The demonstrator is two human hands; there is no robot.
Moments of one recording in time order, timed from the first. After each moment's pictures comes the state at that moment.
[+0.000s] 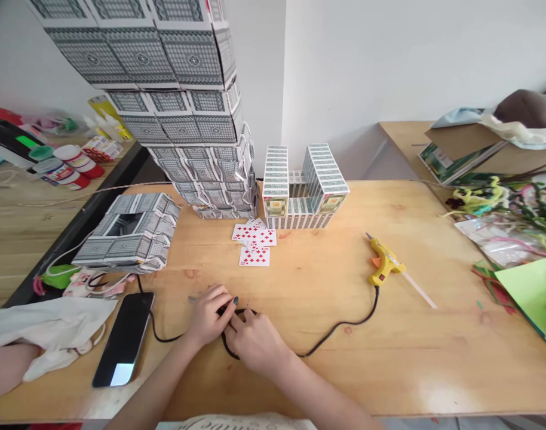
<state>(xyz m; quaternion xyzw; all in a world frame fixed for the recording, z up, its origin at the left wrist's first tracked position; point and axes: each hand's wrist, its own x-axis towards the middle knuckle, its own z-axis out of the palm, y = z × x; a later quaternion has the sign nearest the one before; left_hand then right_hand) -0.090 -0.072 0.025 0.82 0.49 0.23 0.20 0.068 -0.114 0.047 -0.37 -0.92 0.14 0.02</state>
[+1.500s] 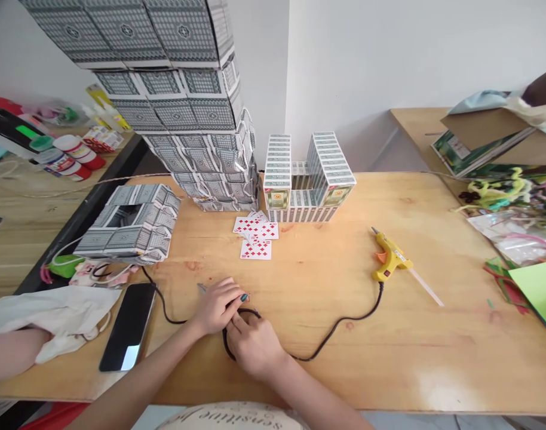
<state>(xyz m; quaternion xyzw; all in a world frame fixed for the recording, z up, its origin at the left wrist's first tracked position) -0.083 -0.062 0.027 0.87 0.39 0.15 0.27 0.063 -0.136 0.019 -0.41 -0.88 0.17 0.16</state>
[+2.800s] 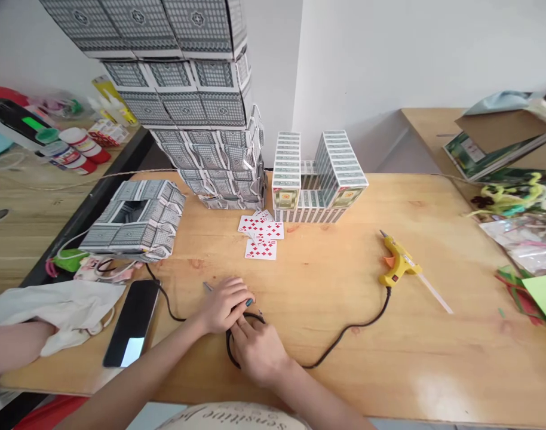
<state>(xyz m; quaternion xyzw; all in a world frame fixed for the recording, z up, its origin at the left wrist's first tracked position) -0.085 -0.056 0.027 0.90 0.31 0.13 0.26 0.062 -0.144 0.014 -0.43 -0.86 0.18 0.19</state>
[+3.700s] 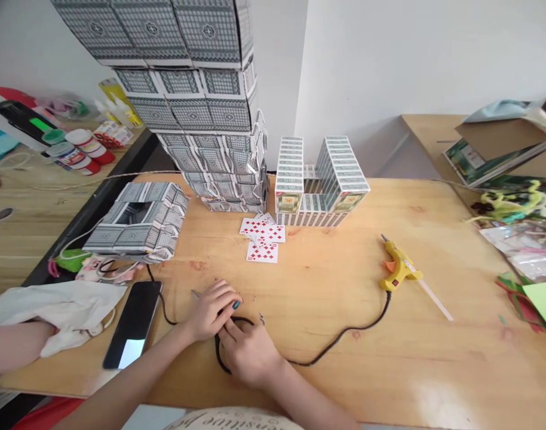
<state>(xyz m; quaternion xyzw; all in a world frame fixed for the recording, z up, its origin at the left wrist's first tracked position) -0.110 -0.068 0.031 0.88 0.37 0.15 0.27 0.048 -0.135 0.022 -0.37 -0.90 0.17 0.19</state>
